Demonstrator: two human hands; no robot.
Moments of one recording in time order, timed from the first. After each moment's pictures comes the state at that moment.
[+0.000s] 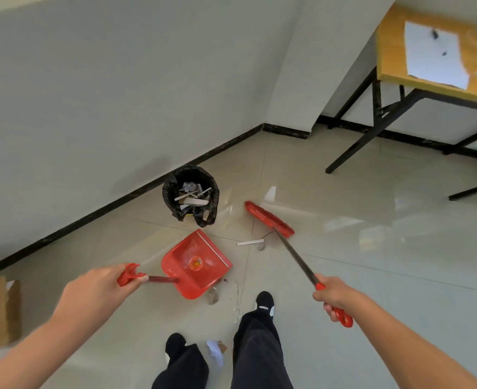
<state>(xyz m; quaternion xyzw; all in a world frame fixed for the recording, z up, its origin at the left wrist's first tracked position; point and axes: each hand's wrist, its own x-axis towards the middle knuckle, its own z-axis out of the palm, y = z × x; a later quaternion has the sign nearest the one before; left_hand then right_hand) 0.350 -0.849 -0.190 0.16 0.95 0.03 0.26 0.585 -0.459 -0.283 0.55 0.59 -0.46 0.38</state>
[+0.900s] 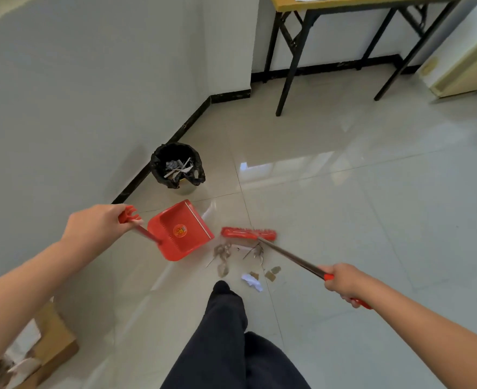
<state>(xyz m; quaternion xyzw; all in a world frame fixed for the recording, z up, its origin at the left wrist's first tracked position) 0.372 -1.001 -0.143 0.39 0.90 -0.02 0.16 0.805 -0.790 -0.204 0.58 0.60 -0.44 0.32</state>
